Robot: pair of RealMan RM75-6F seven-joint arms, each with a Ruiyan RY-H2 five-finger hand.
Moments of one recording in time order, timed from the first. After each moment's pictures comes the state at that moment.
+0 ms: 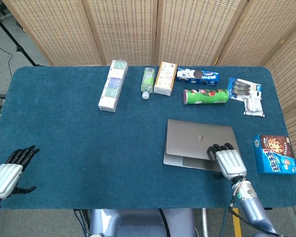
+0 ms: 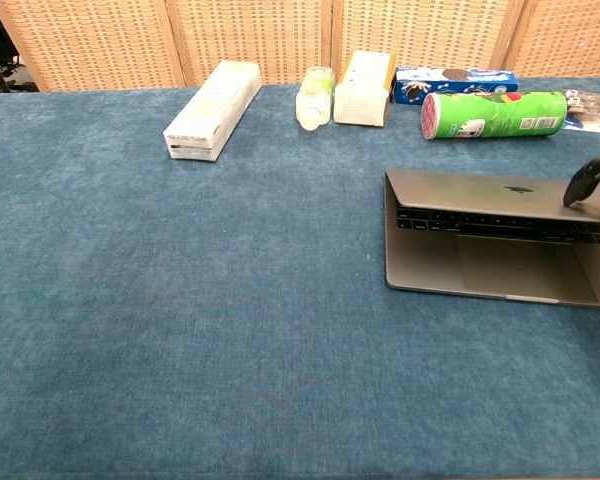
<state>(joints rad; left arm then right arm) -0.18 -0.98 0.09 -1.70 1.57 1.27 -0.11 0.52 -1.20 0.00 -1.93 -0.96 1.18 -0.55</state>
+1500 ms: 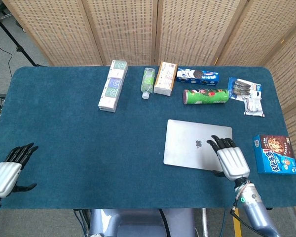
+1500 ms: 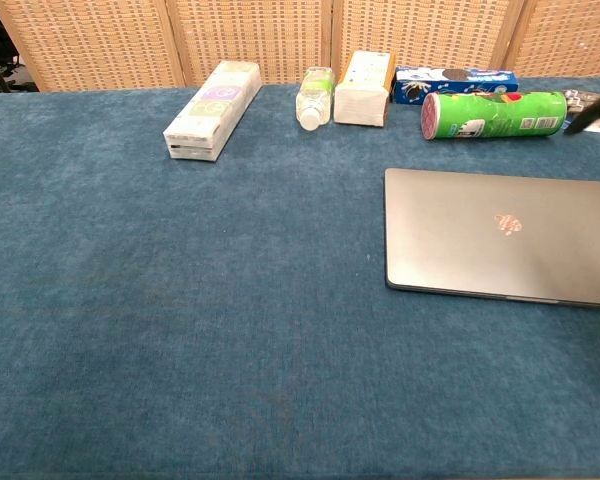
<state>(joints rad) -0.17 -1.01 0.07 -1.69 1.57 1.32 -0.10 0.44 -1.17 0.01 -1.97 -1.19 1.29 -0.51</state>
